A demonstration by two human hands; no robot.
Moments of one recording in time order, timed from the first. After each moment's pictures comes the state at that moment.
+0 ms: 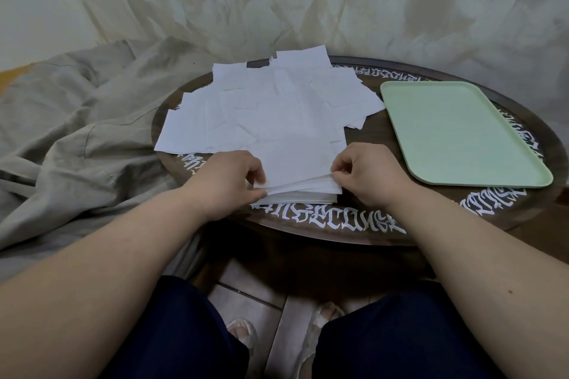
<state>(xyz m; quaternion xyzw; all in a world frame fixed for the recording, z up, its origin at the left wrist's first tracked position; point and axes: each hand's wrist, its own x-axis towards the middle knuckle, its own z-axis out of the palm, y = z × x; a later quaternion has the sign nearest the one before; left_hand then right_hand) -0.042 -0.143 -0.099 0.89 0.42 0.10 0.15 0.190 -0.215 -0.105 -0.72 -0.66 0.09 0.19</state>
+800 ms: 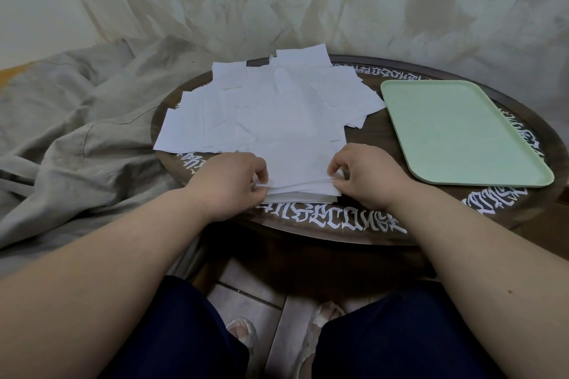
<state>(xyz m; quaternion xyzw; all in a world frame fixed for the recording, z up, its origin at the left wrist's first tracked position) -0.037 -0.147 -0.098 0.90 0.41 0.07 0.08 0.190 -0.215 -0.103 -0.69 -0.70 0.09 0.12</state>
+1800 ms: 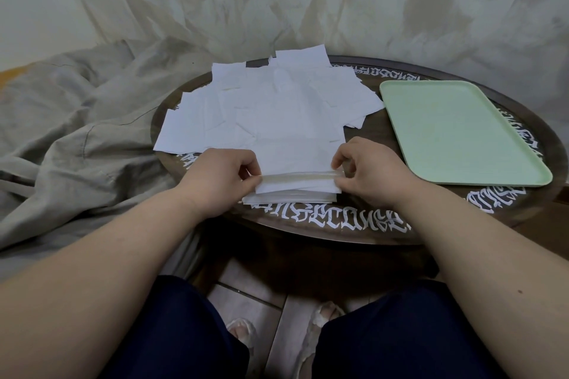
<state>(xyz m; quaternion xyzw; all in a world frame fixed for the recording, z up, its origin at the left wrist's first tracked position) -0.046 -0.148 -0.092 0.86 0.45 0.15 0.17 0.196 -0.219 -0.100 -0.70 -0.69 0.11 0.17</state>
